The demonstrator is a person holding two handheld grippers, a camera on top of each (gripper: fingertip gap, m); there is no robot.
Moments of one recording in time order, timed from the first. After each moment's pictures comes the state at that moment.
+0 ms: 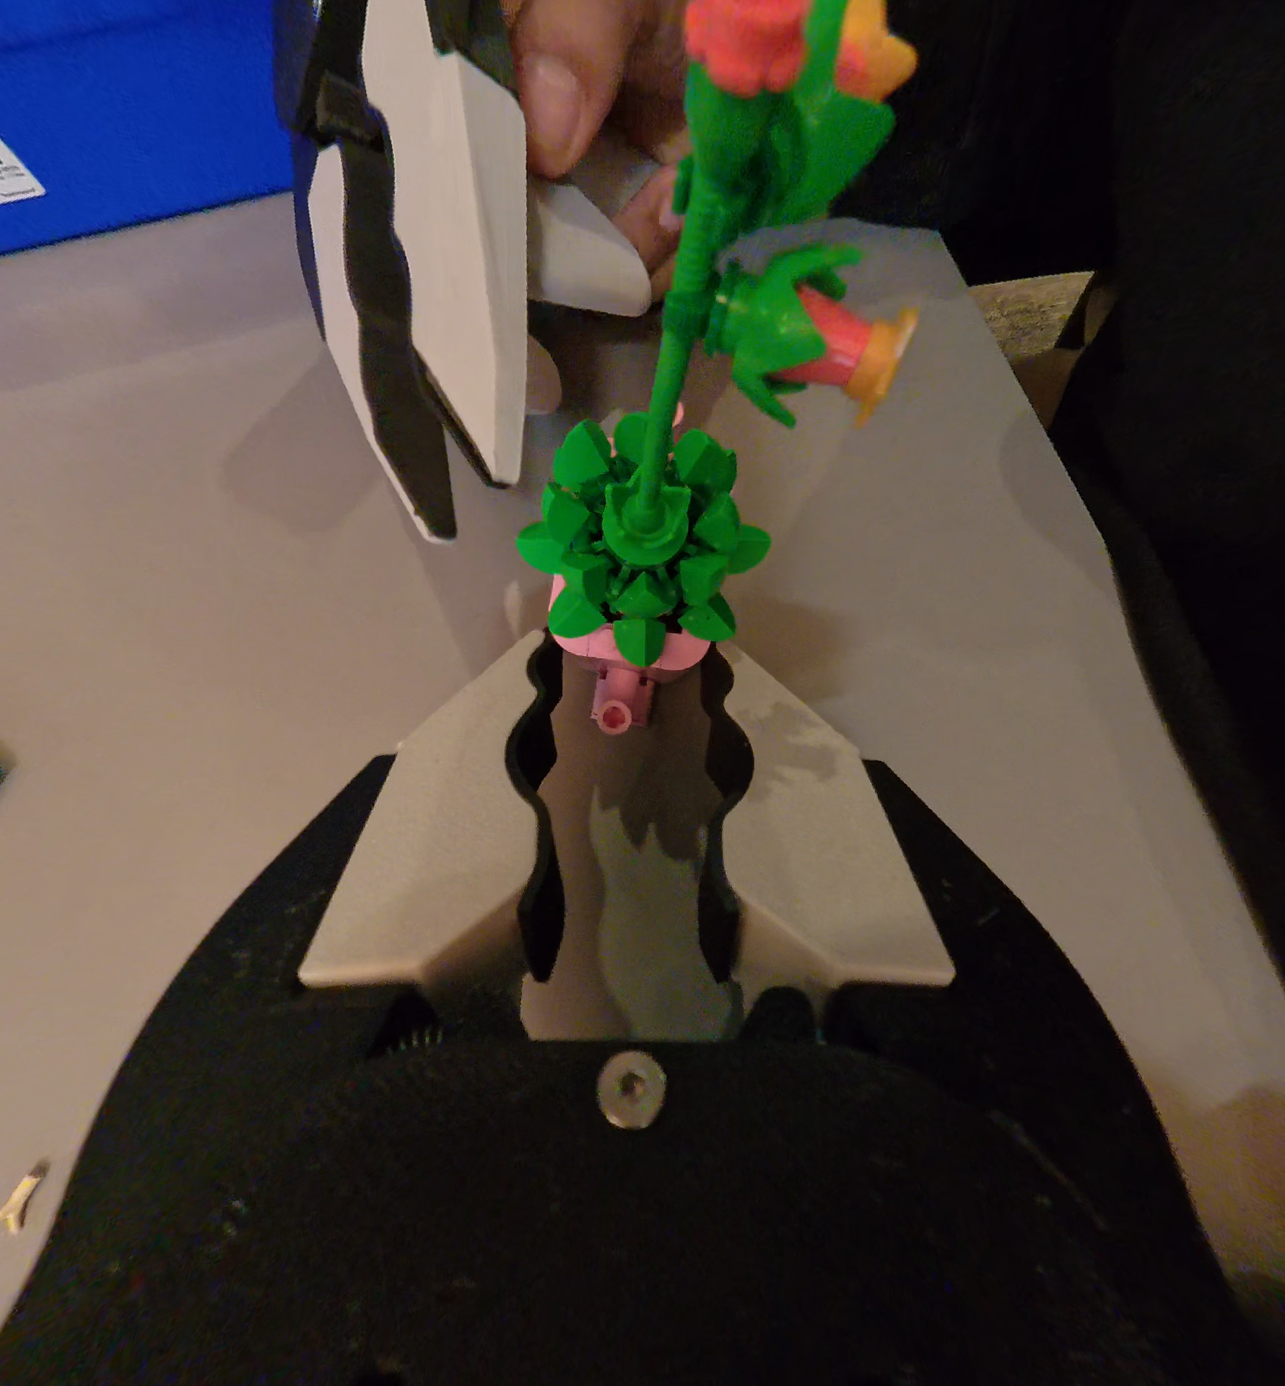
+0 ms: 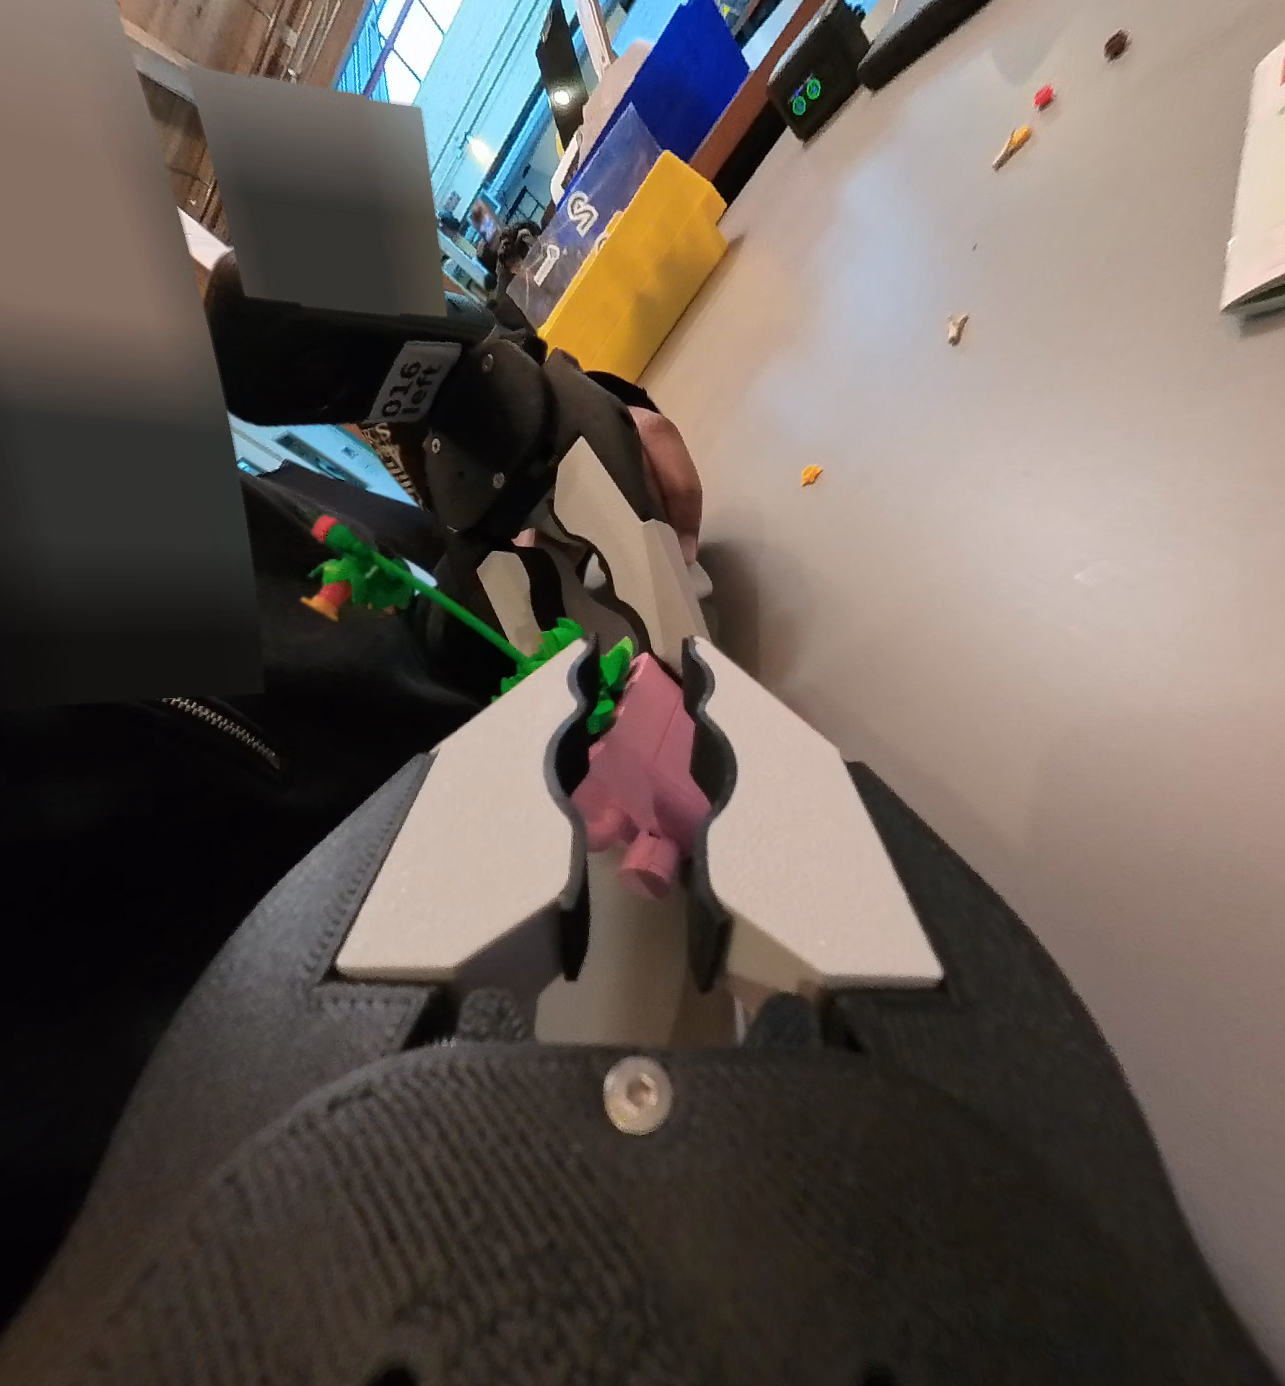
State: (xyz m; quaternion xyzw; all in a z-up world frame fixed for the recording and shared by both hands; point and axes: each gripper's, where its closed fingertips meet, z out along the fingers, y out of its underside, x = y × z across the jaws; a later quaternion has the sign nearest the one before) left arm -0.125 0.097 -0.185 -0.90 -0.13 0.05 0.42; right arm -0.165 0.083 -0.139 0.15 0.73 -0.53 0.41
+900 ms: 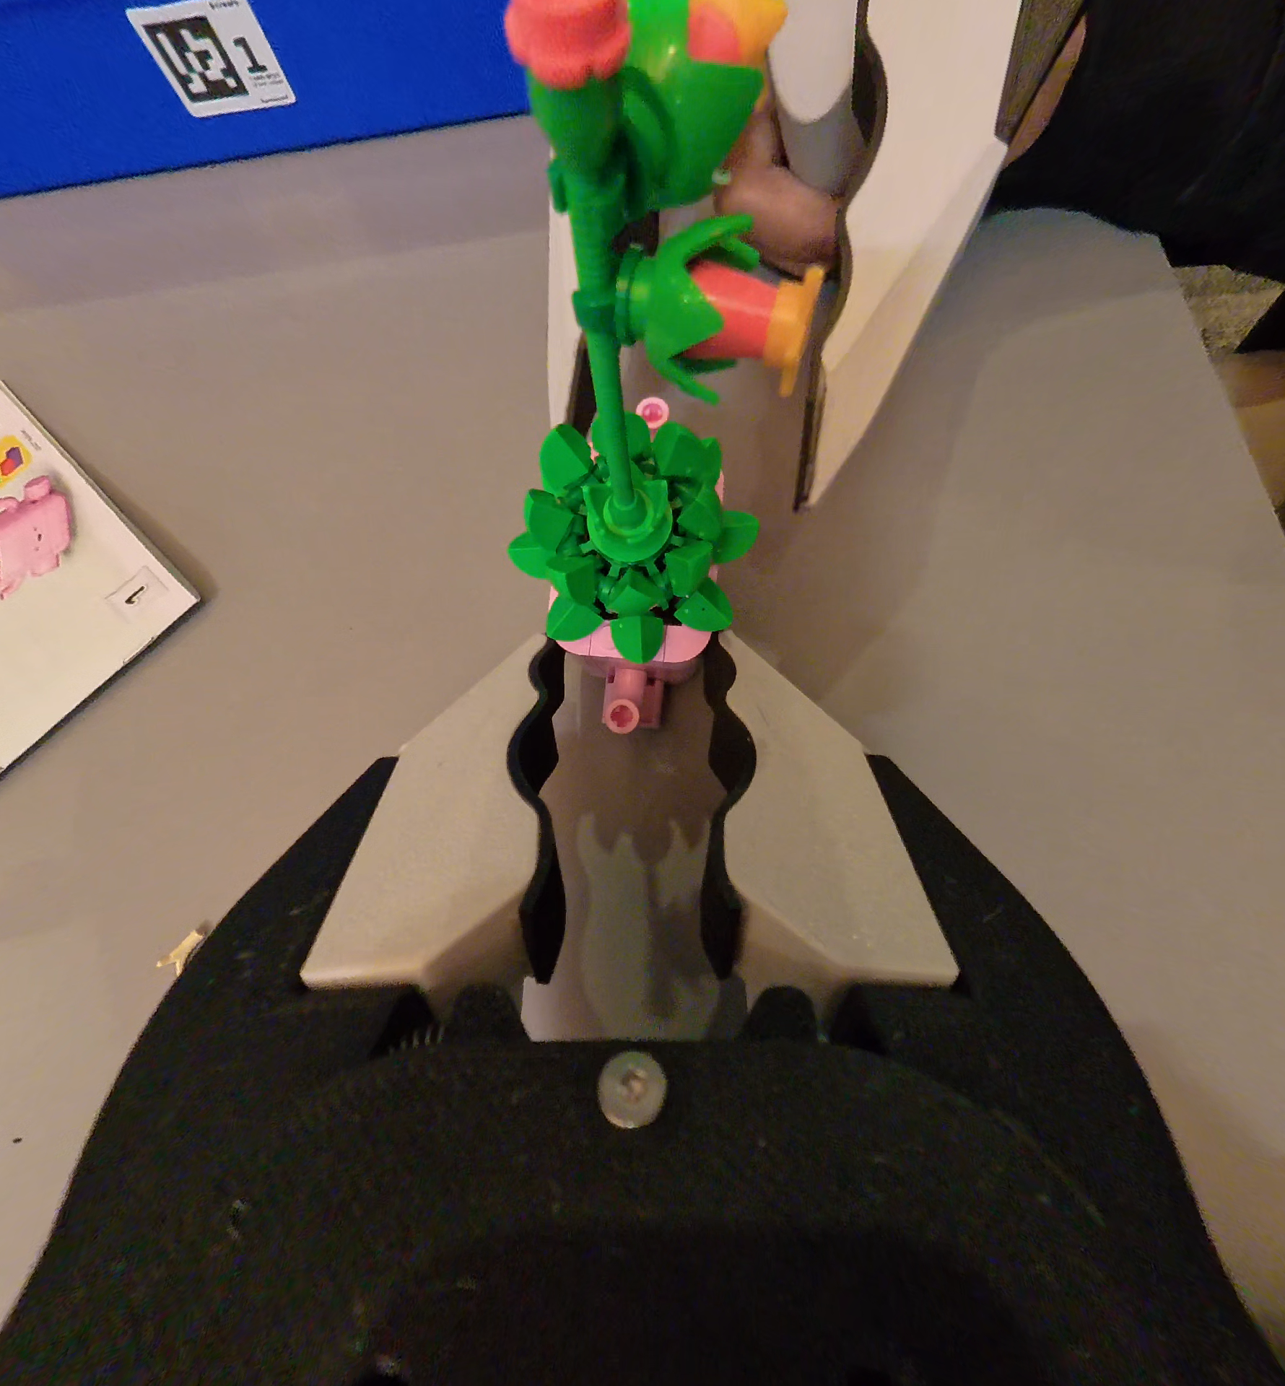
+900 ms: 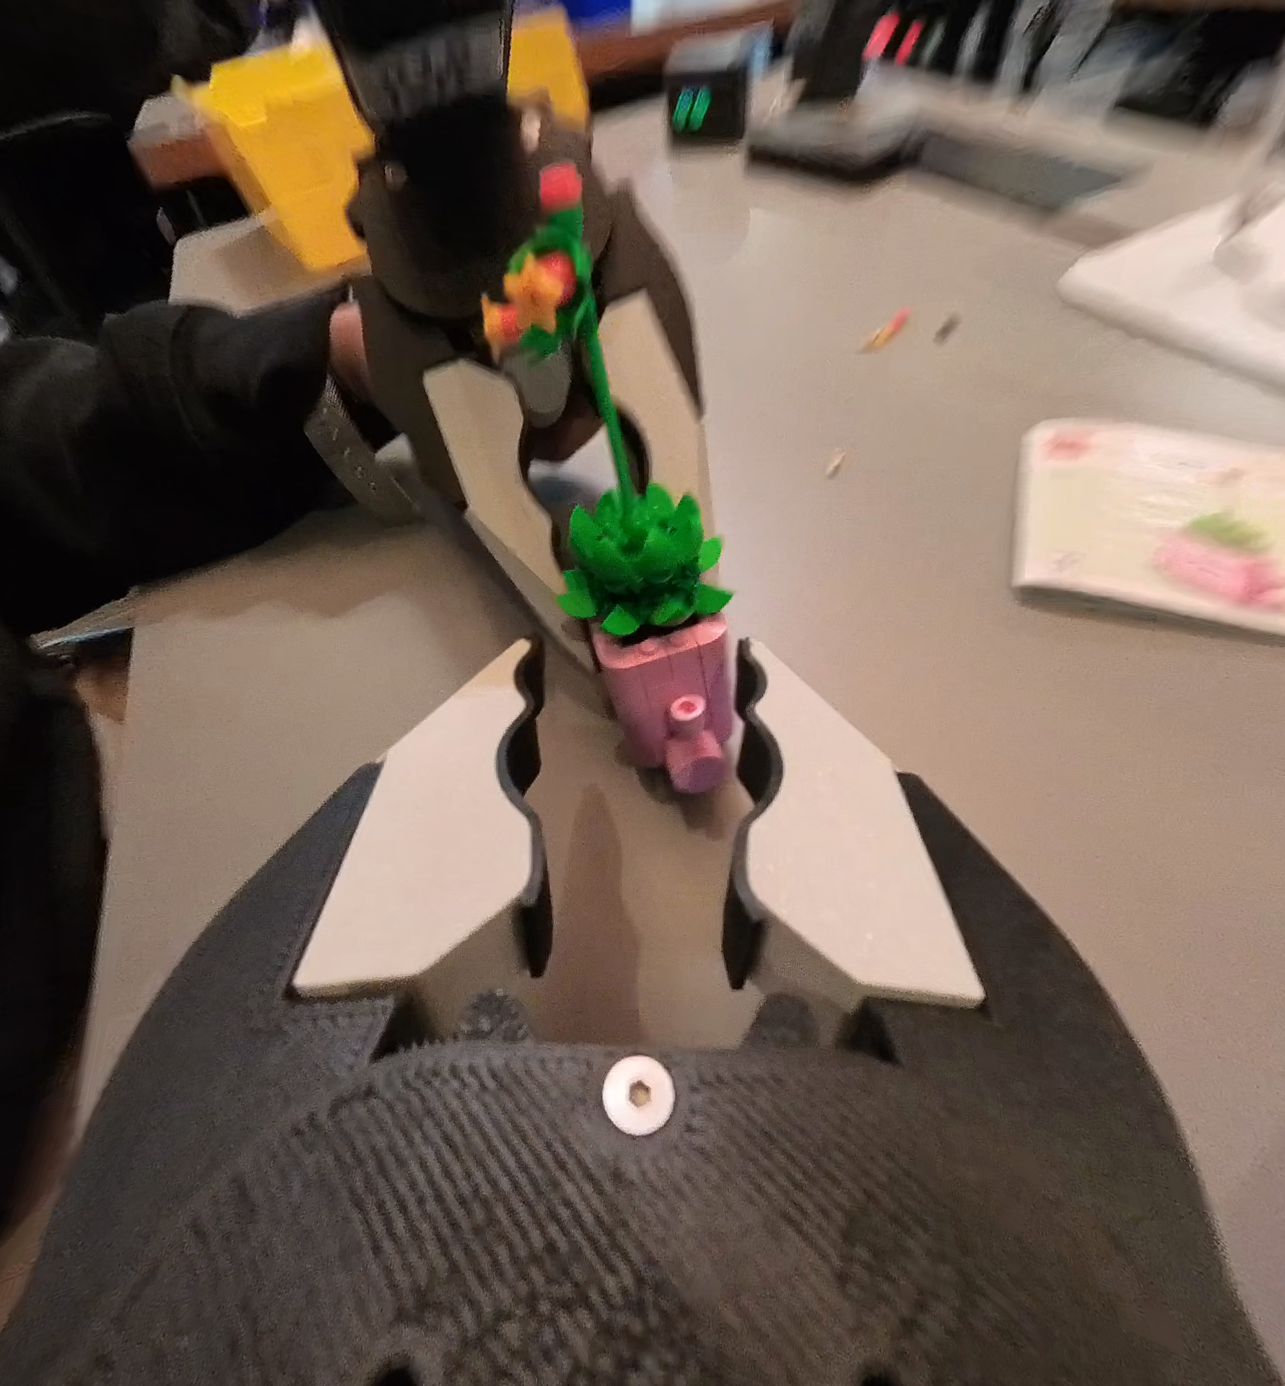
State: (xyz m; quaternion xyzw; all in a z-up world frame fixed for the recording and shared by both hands) left arm -0.155 0.055 -0.185 -0.89 -0.19 0.11 0.41; right arm -0.158 0.069 -0.147 0.00 0.83 -0.56 0.07
